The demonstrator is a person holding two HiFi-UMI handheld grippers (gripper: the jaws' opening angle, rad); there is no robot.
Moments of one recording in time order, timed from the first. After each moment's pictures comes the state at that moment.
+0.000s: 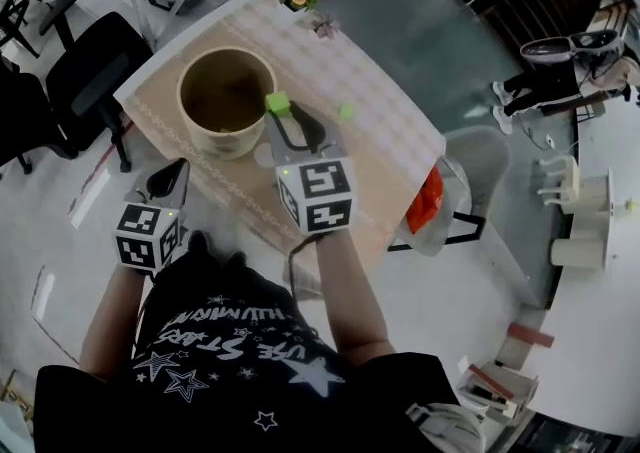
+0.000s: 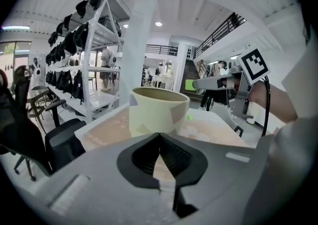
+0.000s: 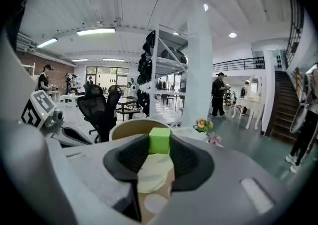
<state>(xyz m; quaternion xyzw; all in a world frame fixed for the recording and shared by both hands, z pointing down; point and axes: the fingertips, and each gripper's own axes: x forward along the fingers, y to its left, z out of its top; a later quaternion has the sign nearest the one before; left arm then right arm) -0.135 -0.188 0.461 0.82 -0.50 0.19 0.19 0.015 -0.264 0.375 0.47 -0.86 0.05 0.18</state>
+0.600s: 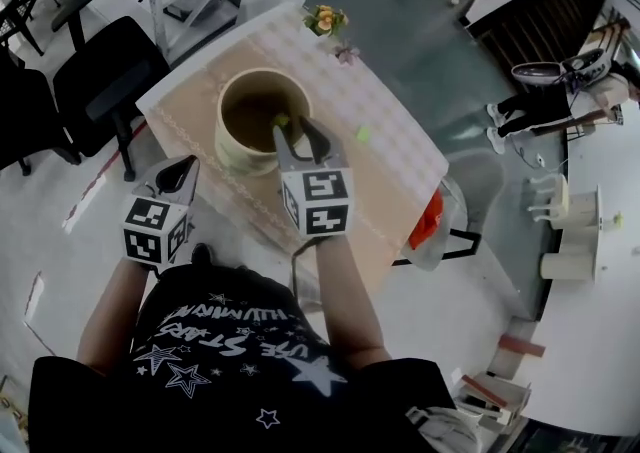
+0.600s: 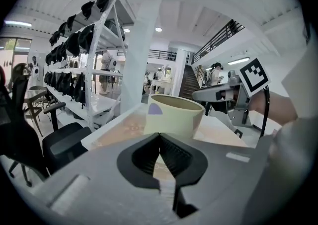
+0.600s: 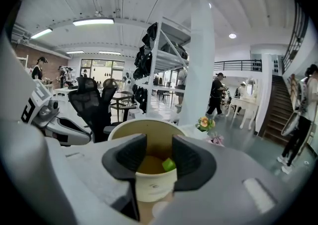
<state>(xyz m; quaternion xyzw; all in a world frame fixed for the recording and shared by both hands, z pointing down) -0.190 -0.210 0.448 0.83 -0.50 0.16 0.18 -0.039 -0.277 0.386 0.49 -0.84 0.05 0.21</state>
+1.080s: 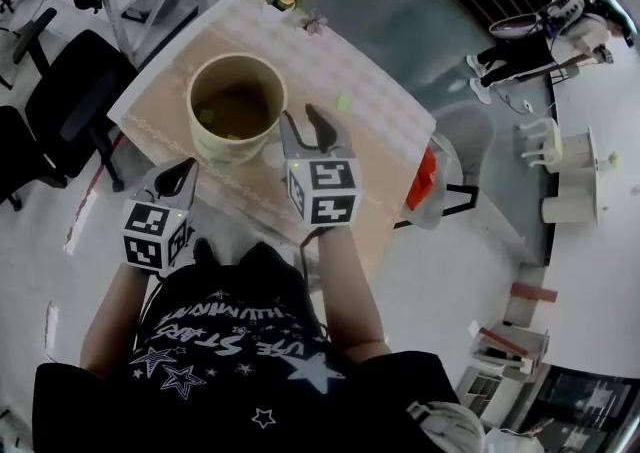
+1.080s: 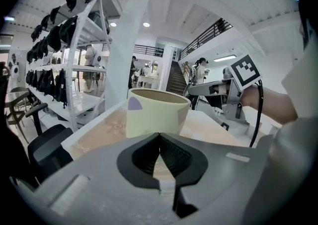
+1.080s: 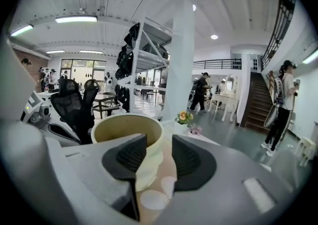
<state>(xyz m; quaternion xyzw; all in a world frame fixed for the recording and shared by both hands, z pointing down) -0.155 -0.206 0.459 0.87 -0.42 0.18 0.17 0.015 -0.267 0.387 0.58 -0.79 0.07 0.20</state>
